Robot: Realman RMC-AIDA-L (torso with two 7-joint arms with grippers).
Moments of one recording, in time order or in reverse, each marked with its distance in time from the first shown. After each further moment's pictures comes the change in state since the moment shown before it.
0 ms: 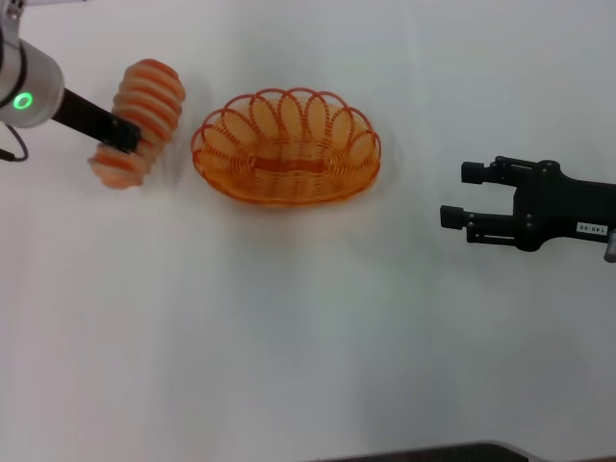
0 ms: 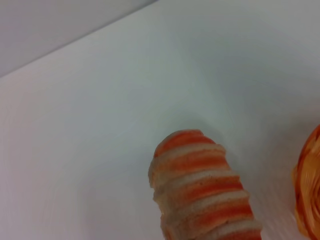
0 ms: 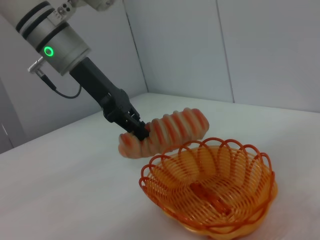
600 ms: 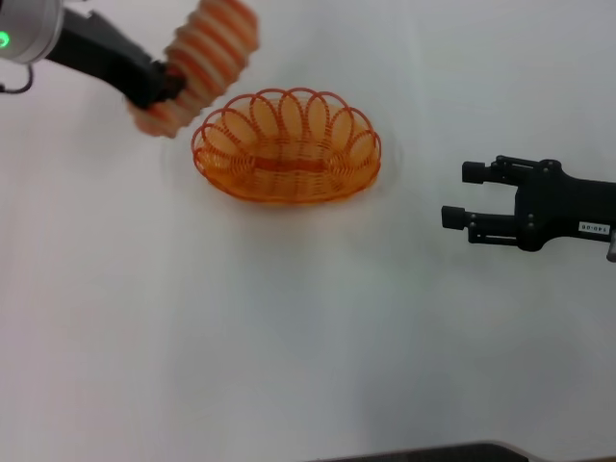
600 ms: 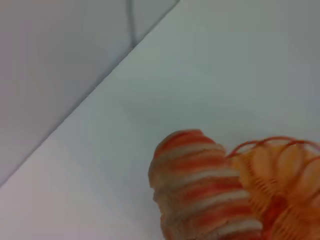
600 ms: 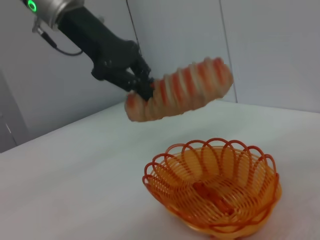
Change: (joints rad) left arm -0.059 0.003 -0.144 0.155 -0.200 0.206 0.450; right arm 0.003 -0.005 -0.003 0.000 -0.003 -0.008 0.000
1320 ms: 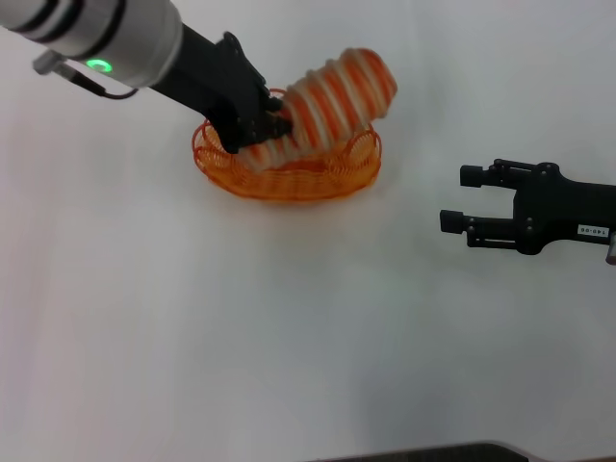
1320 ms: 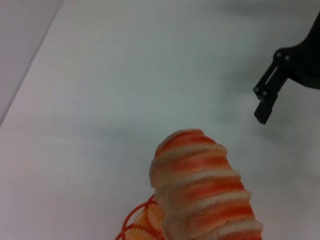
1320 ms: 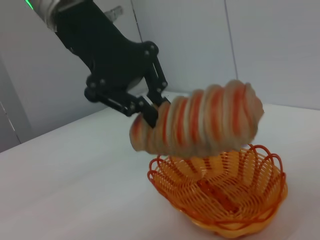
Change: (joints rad) left arm -0.040 -0.008 0.212 -0.056 -0.153 -0.016 0.238; right arm 0.000 0.000 -0.006 0.000 -0.004 -0.004 0.000
